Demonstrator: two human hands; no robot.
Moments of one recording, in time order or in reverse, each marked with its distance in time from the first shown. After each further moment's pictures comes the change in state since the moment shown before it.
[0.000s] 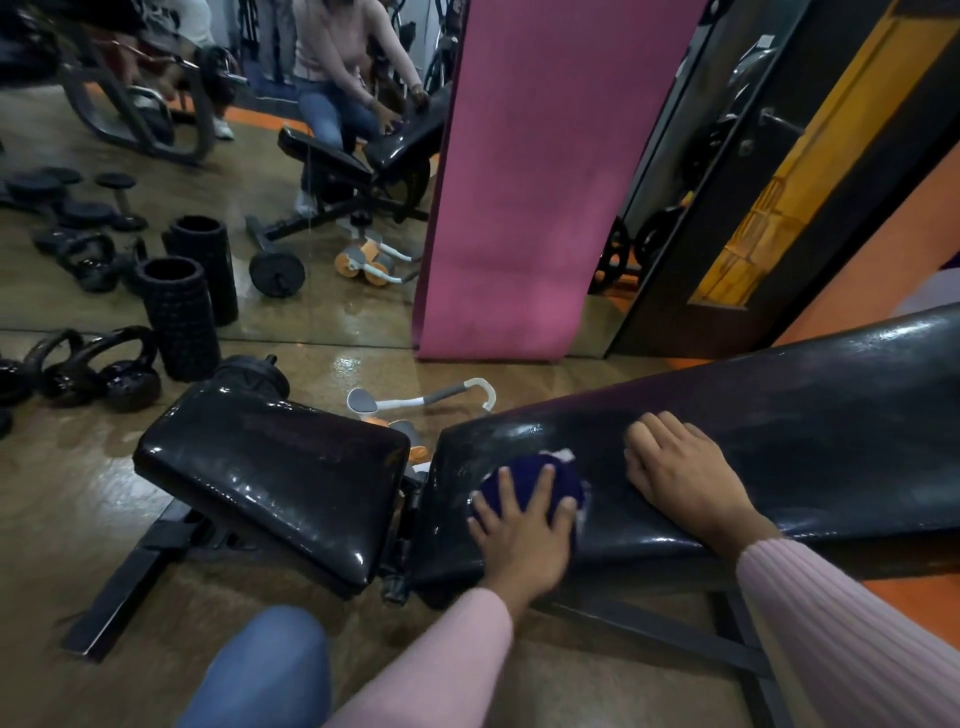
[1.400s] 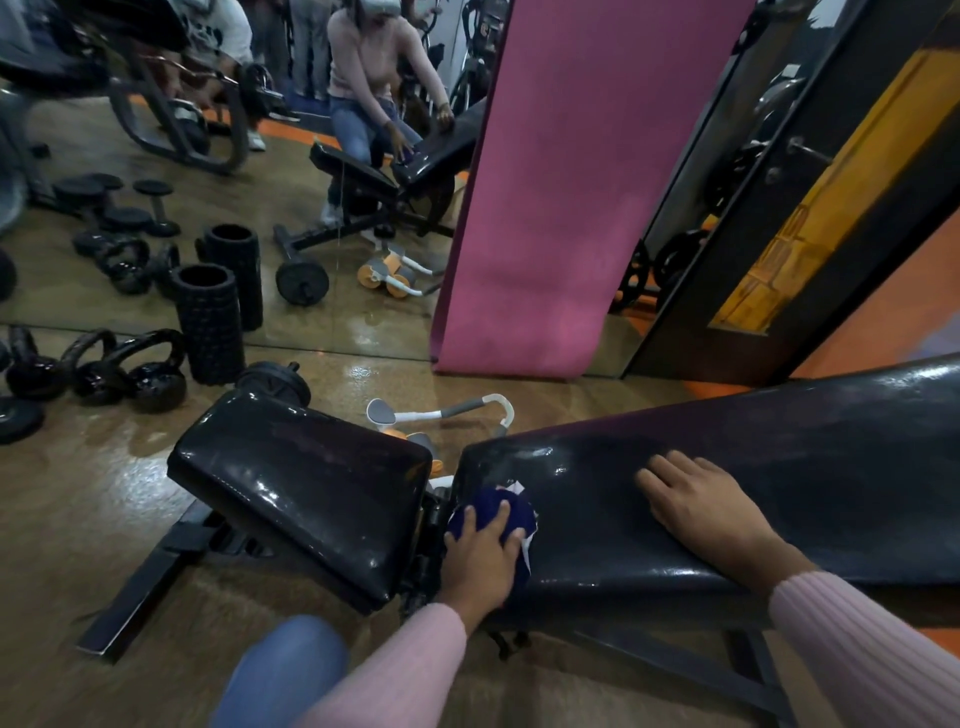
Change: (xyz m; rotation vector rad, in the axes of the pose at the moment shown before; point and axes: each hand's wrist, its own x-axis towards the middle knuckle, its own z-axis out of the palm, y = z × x) left_hand 0.021 -0.069 -0.028 -0.048 -0.024 -0.082; right_hand 0.009 -0.004 0.004 -0.048 -0.165 -0.160
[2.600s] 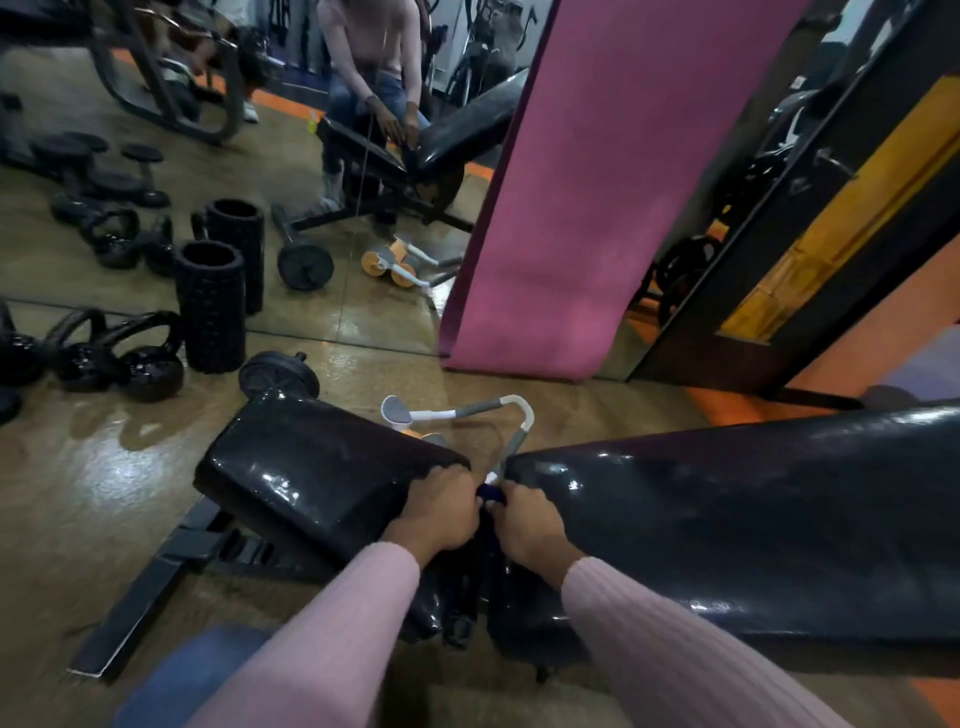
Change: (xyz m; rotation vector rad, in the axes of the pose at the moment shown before) left_hand 0.069 -0.075 -0.119 0.347 0.074 0.311; right_hand 0.173 -0.208 0.055 0.734 -0.400 0.621
